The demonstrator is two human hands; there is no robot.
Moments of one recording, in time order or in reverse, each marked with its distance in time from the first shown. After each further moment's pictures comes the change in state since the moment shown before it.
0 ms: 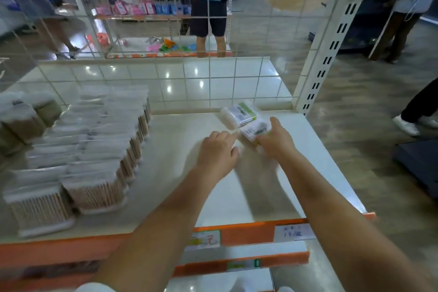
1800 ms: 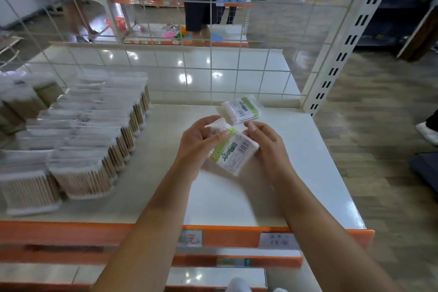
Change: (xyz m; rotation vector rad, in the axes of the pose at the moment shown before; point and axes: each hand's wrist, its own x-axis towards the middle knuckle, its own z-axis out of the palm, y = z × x) left_hand -0.018 0.002 -0.025 -1.364 0.196 -0.360; right_hand -0.034 0.010 0.011 1.067 -0.249 -0.217
